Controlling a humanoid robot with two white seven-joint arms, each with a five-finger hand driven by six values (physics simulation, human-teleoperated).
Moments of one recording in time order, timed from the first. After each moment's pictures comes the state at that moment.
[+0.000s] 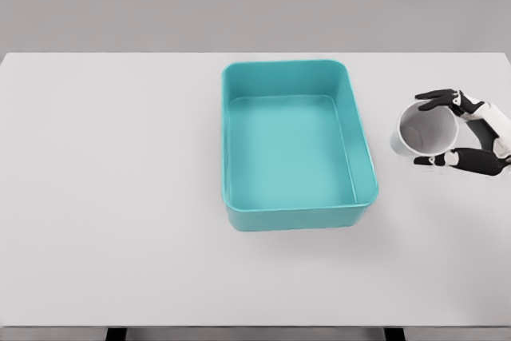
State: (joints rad) left arm 0.03 0.00 -0.17 -0.12 0.03 0.02 -0.05; right arm -0.01 -0.61 -0.05 -1.54 -0.42 -0.60 0.58
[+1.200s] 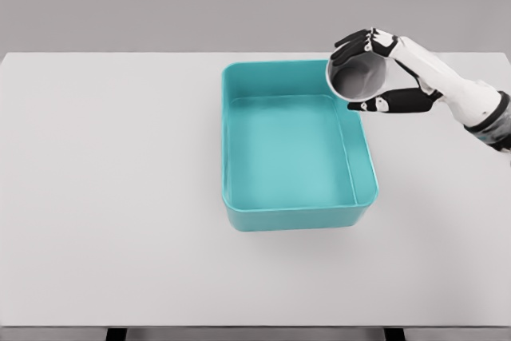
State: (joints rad) left arm 0.03 0.00 -0.17 -0.12 0.03 0.02 -0.05; right arm -0.41 -0.53 0.18 -1.56 -0.15 -0.59 0.58
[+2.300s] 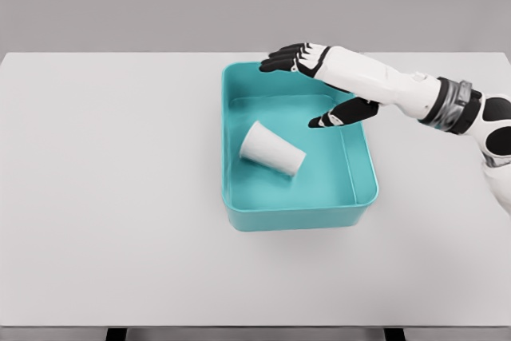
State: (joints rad) left arm 0.03 0.00 -0.17 -0.12 0.03 0.02 -0.05; right arm -0.55 -0.55 0.38 -1.59 0.04 -0.60 0.61
